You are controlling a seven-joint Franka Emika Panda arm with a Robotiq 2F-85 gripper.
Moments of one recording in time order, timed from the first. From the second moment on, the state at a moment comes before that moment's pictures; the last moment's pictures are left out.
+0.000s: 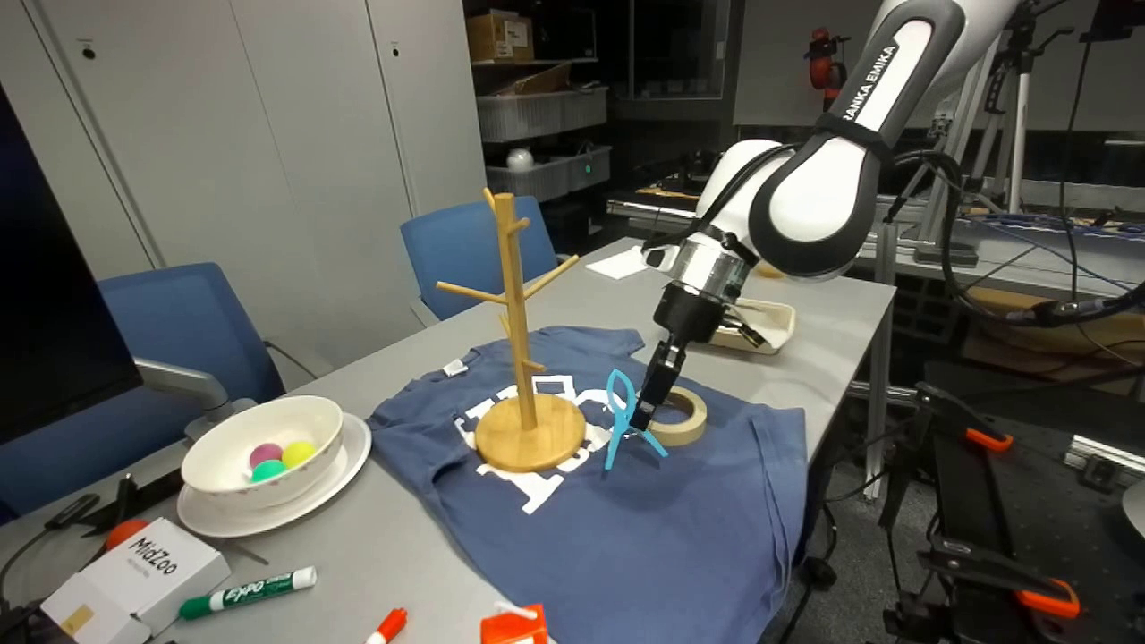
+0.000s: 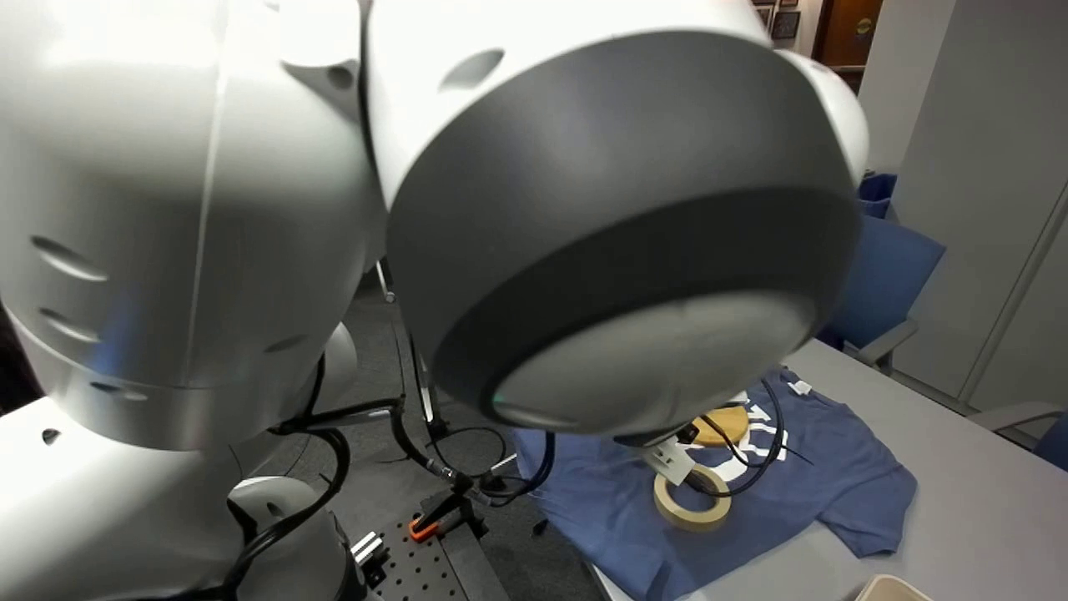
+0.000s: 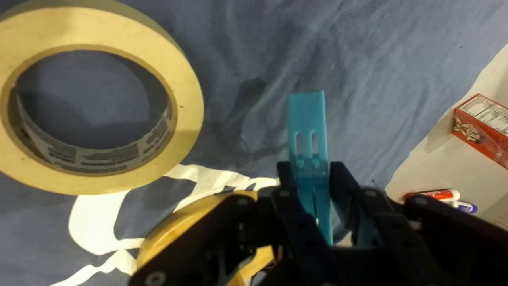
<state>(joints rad) -1.05 0.76 0.86 -2.46 -0.32 3.08 -0.32</state>
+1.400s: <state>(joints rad) -0.79 0.76 0.65 -2.33 -0.27 3.08 -0.32</state>
